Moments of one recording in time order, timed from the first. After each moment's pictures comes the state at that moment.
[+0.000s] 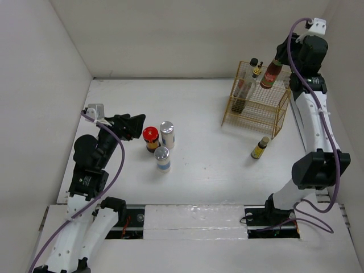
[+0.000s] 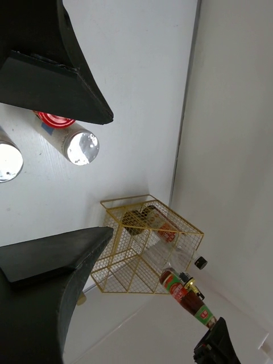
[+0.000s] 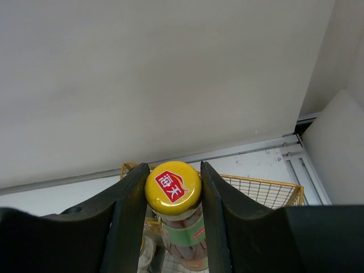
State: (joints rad) left arm -0.24 0.58 0.77 -0.11 0.15 -0.51; right arm -0.06 1.61 1.76 -0.18 0.03 0.19
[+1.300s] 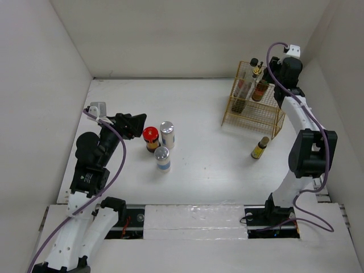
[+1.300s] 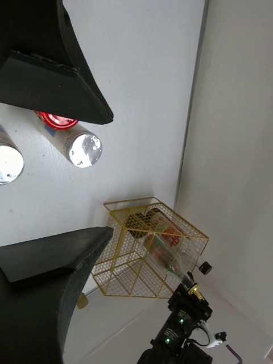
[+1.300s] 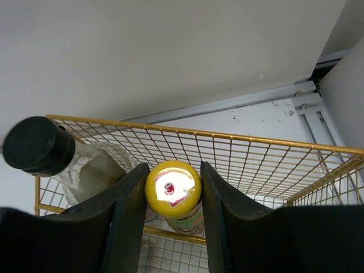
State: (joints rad) left arm -0.24 0.61 0.77 -0.11 0.15 -0.51; right arm -0.07 1.77 1.52 0.06 0.02 0.18
